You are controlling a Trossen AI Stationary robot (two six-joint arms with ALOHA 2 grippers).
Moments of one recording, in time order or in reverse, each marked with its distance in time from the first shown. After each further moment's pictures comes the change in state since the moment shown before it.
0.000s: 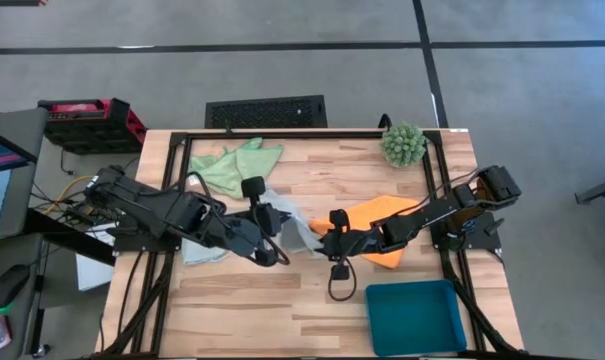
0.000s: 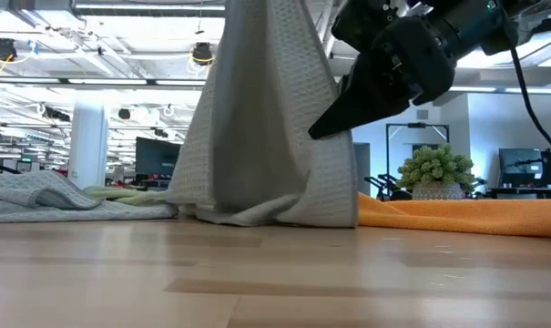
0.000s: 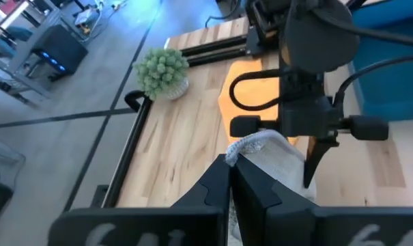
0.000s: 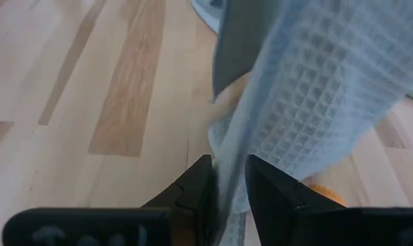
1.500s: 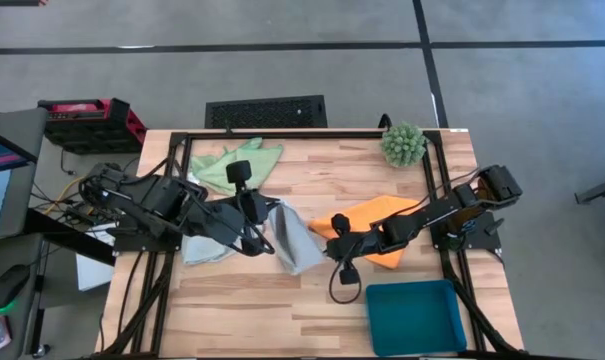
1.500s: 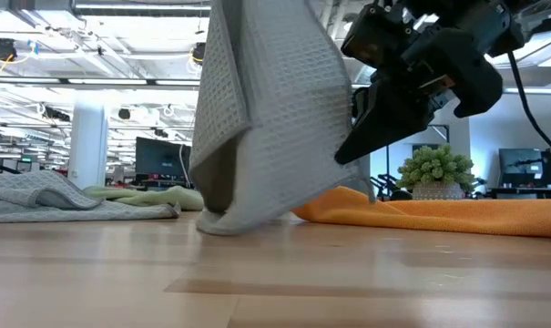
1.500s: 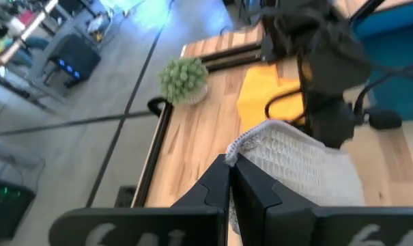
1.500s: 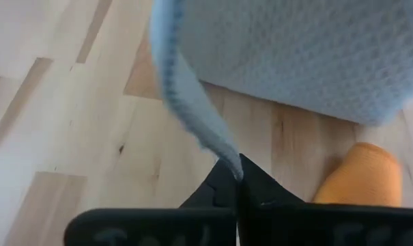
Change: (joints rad) left arm 0.000 0.000 0.196 -0.217 -0.027 0.013; right arm 0.000 -0.017 0.000 -0.149 -0.128 0.000
